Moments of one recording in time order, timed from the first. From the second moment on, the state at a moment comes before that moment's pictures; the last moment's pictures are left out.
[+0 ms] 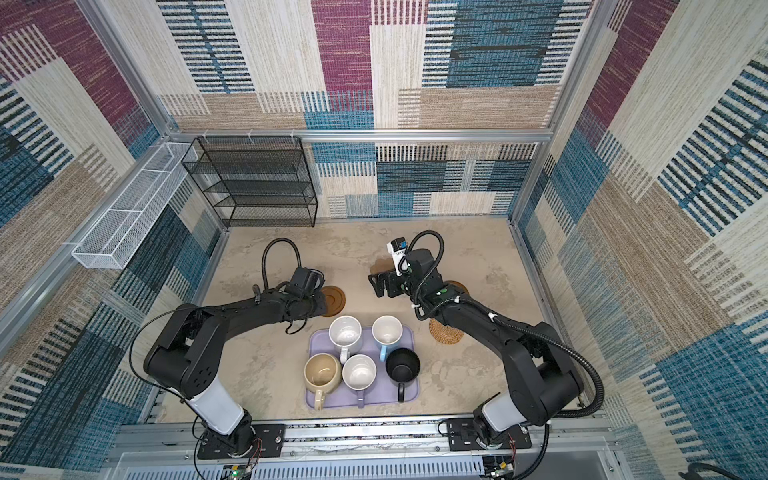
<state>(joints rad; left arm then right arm) -0.43 1.73 0.93 -0.25 -0.10 -0.60 0.52 1.49 0.92 0.06 -0.19 0.23</state>
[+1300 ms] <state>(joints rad) -0.41 2.02 1.35 -0.41 -0.21 -0.58 0.52 1.51 0.92 0.04 -0.13 0.22</state>
